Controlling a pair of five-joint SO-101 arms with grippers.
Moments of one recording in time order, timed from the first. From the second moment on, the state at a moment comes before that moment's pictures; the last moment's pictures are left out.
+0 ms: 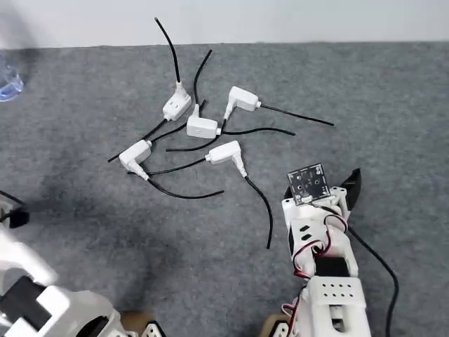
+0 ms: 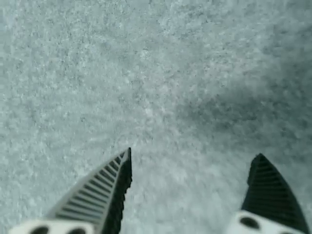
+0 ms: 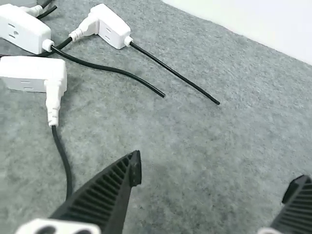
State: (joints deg) left arm -57.5 -0.7 29.9 41.6 -41.4; right arm -2.0 -63.9 89.8 12.1 19.0
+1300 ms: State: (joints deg) left arm -50.7 0.2 49.4 22.5 -69.2; right arm -5.2 -63.9 91.6 12.1 24.5
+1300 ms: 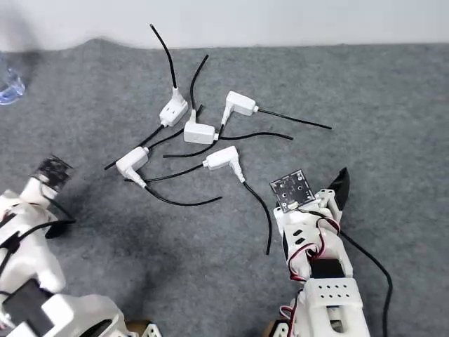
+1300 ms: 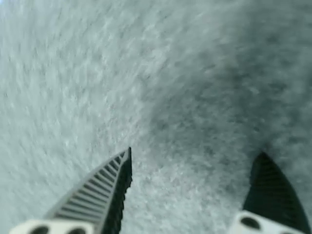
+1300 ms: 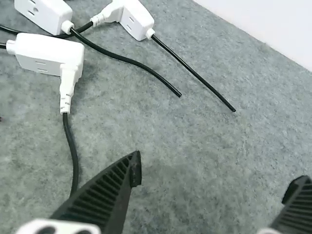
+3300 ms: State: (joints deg) left arm -30.0 -4.5 31.2 58.4 7.4; right arm 14.6 20.0 5.2 72.8 26.3
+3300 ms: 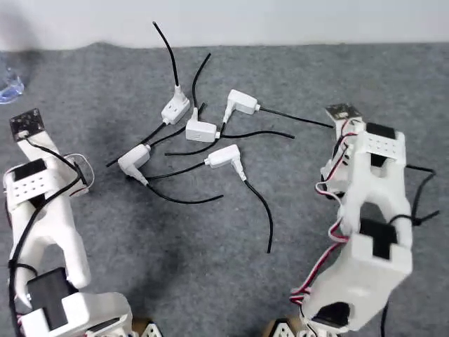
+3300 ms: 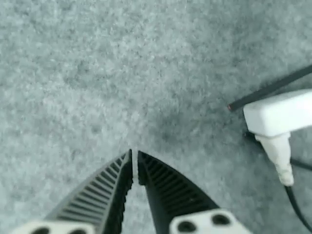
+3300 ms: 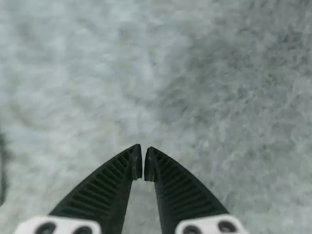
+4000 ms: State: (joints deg) left arm -31.4 24.7 10.1 72.2 -1.0; right arm 22.2 36.0 -10.8 75.2 32.4
